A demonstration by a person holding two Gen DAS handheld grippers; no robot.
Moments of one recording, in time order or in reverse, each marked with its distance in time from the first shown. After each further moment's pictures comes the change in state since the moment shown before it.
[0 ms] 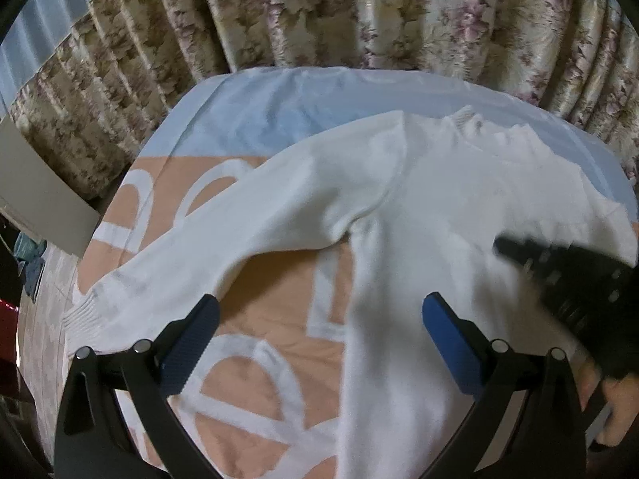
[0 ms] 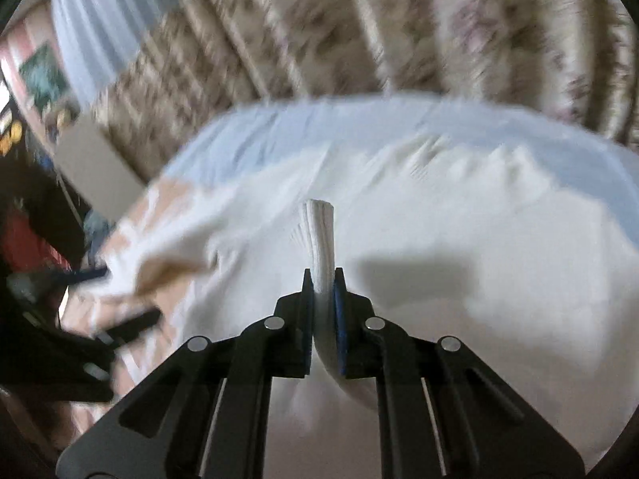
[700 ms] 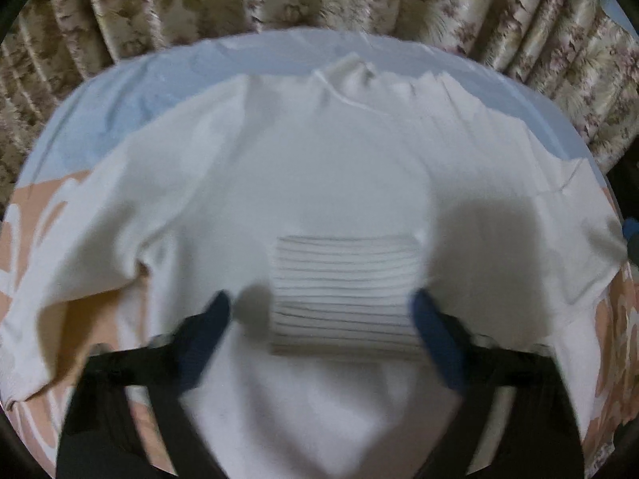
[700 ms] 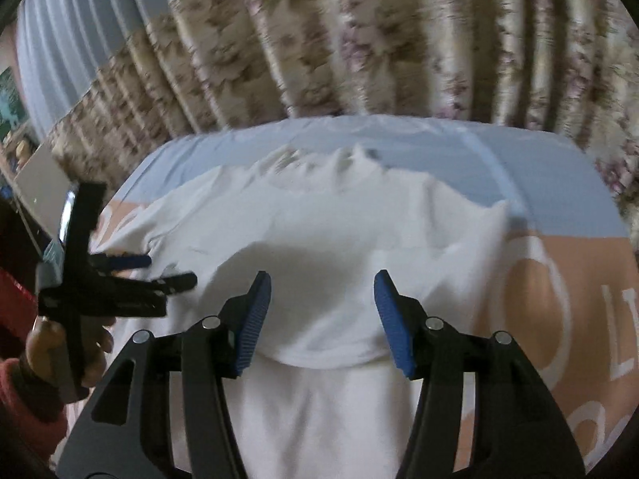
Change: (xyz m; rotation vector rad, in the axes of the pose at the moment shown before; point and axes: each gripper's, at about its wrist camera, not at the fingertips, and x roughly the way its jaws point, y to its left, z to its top) left arm 0.070 -0.112 0.017 0.139 0.092 -0.263; right arm -0.136 -0.094 -0.053 0.118 -0.133 -0.206
